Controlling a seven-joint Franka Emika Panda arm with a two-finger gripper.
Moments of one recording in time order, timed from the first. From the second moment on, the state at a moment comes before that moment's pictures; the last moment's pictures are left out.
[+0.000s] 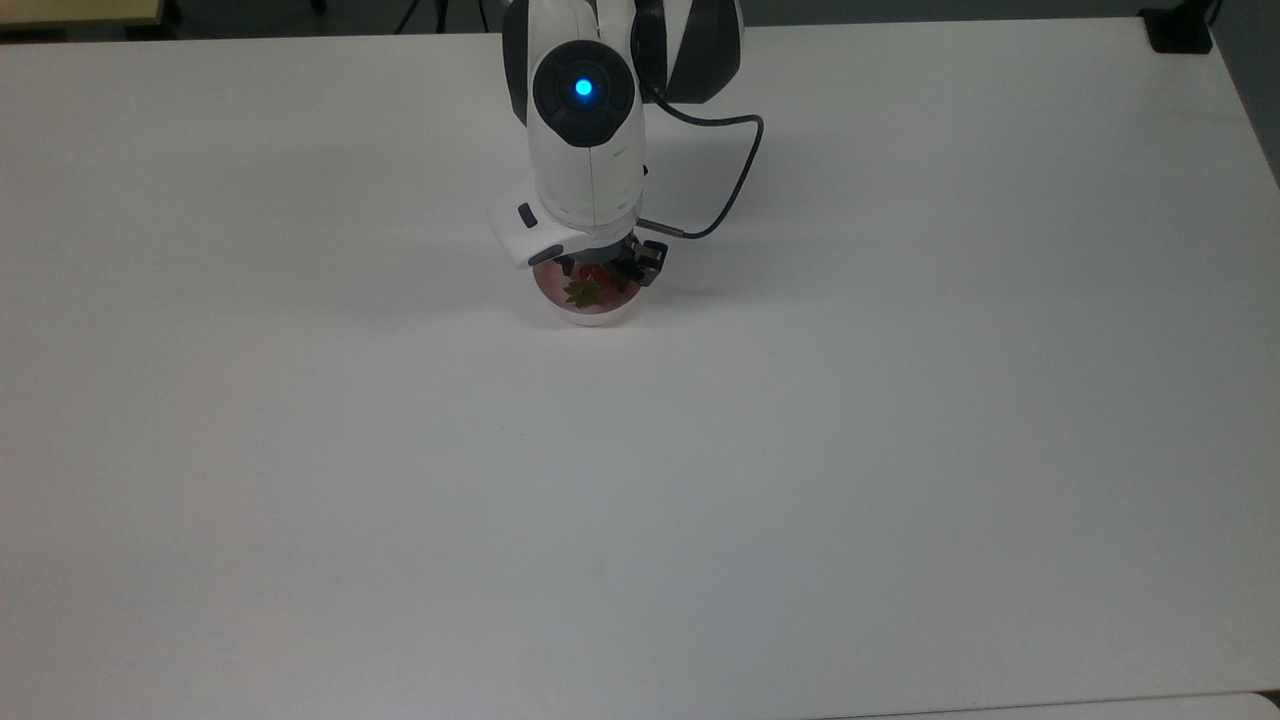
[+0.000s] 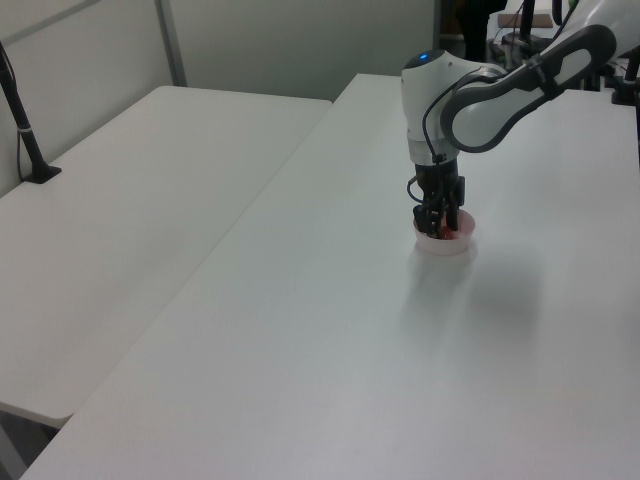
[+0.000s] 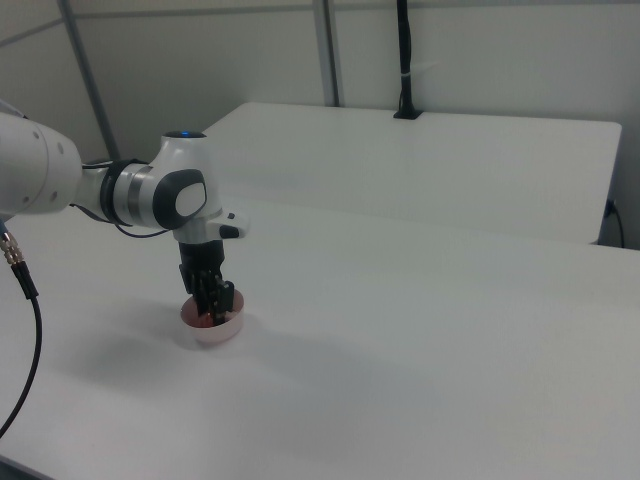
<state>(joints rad) 0.08 0.35 0.05 -1.88 -0.02 2.07 0.40</state>
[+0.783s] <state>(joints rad) -0.04 0.15 0.04 -1.87 -0.02 1.77 0.06</state>
